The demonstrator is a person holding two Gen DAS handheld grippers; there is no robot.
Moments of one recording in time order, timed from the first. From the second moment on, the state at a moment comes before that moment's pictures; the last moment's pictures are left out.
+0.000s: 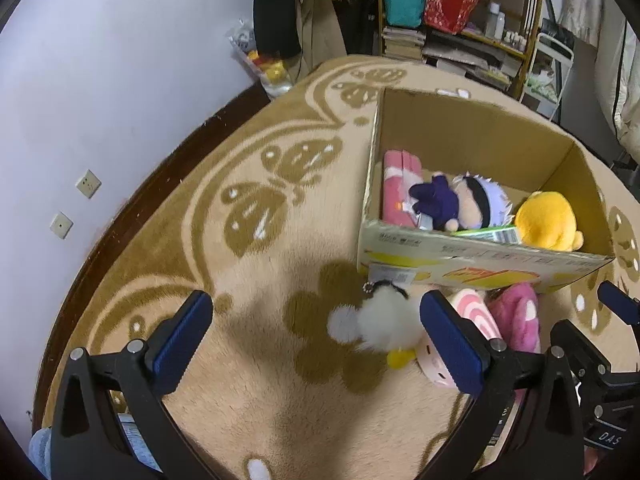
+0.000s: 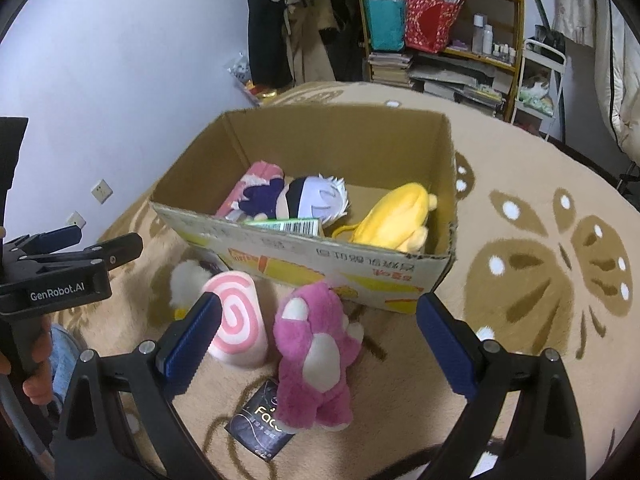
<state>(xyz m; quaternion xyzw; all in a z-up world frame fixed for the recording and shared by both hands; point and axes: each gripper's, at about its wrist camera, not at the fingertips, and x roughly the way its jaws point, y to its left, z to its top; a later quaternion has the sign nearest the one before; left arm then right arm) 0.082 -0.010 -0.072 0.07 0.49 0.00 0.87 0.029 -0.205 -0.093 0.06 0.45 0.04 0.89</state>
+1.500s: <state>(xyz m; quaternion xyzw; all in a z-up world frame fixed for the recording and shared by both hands) 0.124 -0.029 -0.146 0.09 0.57 -0.03 0.82 0.066 -0.210 -0.165 0.08 0.54 0.01 0.84</state>
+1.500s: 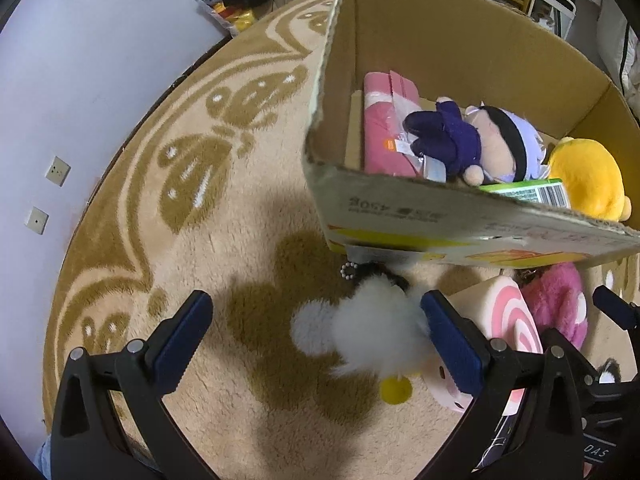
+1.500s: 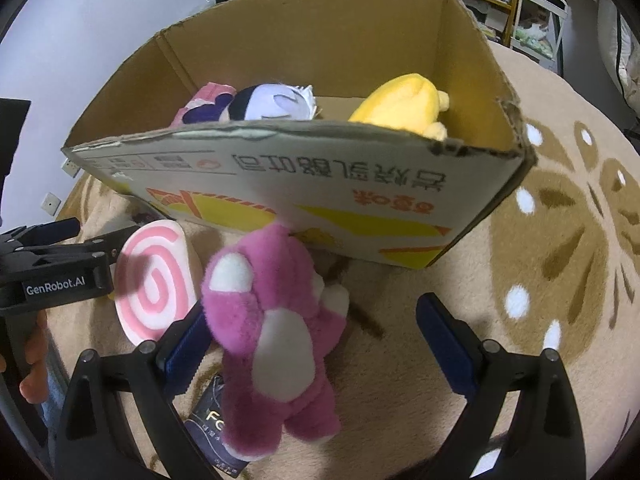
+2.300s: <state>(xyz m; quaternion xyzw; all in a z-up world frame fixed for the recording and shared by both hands) 0.121 -0.040 -0.156 0.03 0.59 -0.10 0.80 0.071 -0.190 -0.174 0.07 0.57 0.04 0.82</state>
